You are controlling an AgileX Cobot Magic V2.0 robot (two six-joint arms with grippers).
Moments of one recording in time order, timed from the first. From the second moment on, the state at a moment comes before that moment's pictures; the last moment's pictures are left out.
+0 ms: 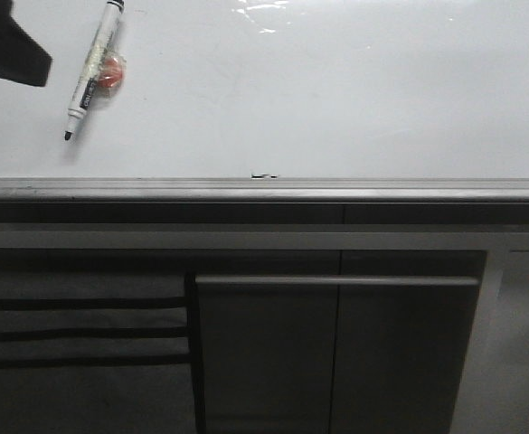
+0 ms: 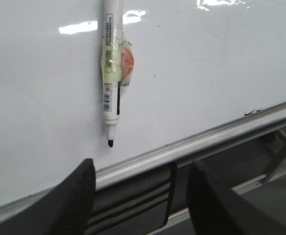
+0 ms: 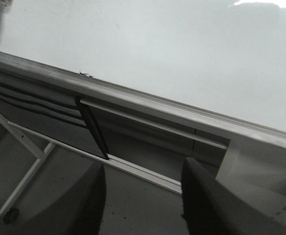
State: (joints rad) left arm -0.42 1.15 -0.69 0.12 0.09 -0.09; right arm 0.20 0.74 -0.67 0.38 0.57 -0.35
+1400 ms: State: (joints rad) left arm -0.37 1.48 -0.95 0.23 0.18 -0.08; right arm 0.20 0.74 -0.67 0.38 0.58 -0.35
